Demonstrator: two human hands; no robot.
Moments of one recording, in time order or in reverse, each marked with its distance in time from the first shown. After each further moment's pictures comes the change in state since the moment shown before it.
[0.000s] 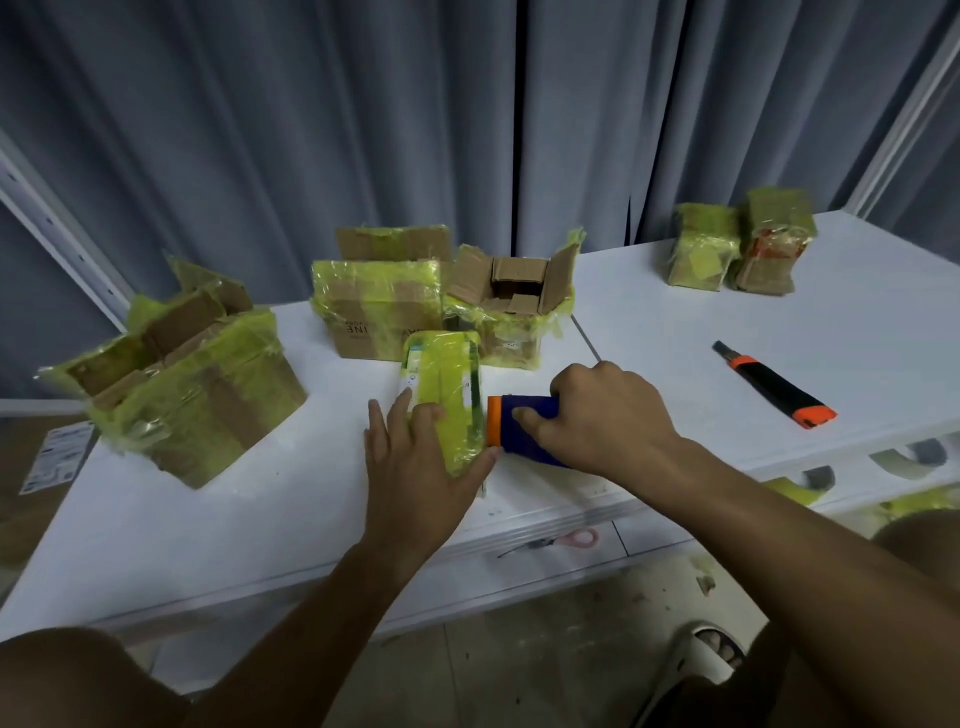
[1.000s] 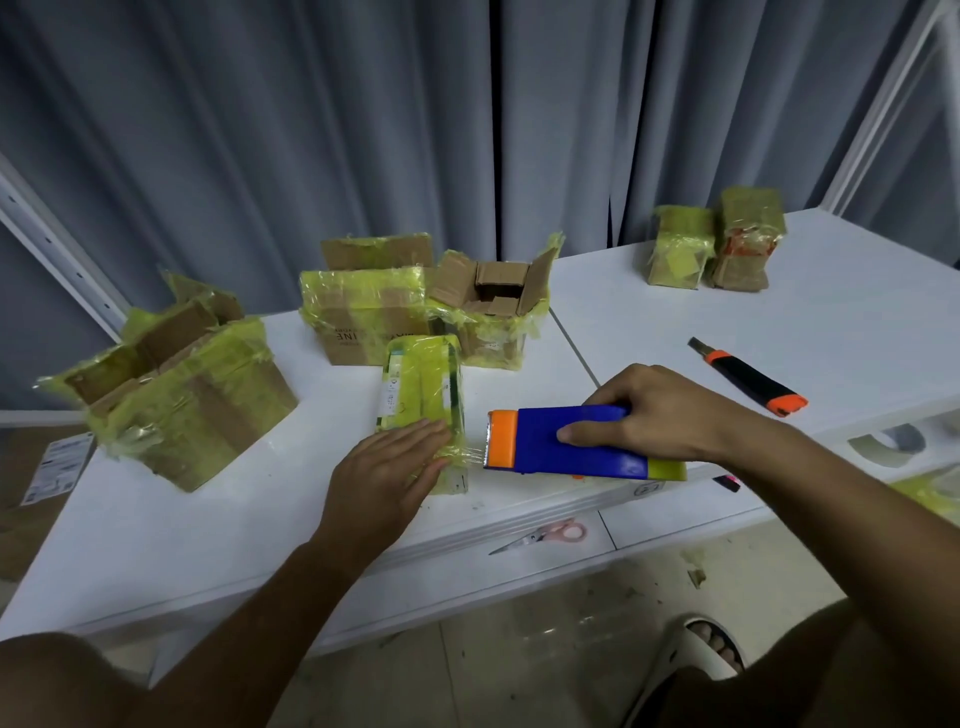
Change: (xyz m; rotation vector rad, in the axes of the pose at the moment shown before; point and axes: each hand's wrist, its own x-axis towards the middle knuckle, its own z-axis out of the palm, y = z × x) left_hand -0.001 -0.045 -0.002 0.056 0.018 0.528; right_hand -0.022 0.074 -0.035 0.467 -0.339 -0.093
